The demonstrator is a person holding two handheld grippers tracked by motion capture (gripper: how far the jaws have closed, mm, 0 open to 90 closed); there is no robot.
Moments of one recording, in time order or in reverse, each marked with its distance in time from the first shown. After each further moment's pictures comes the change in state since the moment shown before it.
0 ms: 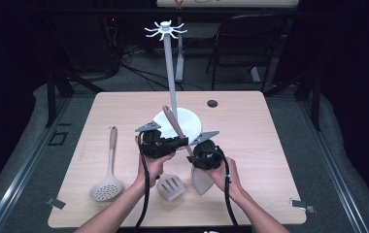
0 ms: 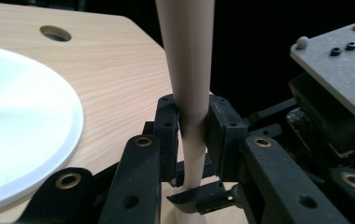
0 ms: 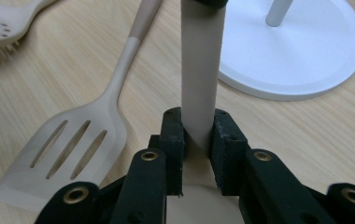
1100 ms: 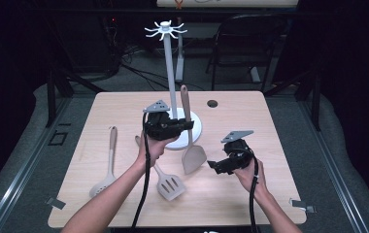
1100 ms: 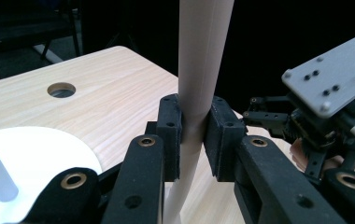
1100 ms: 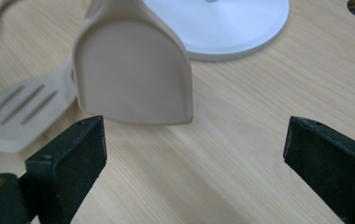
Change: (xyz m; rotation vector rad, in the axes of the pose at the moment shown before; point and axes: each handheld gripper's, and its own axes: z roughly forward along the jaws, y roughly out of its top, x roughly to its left) left arm -0.018 0.063 0.007 0.055 0.037 0.245; right arm -0.053 -0.043 -0.041 -0.032 -0.030 0.066
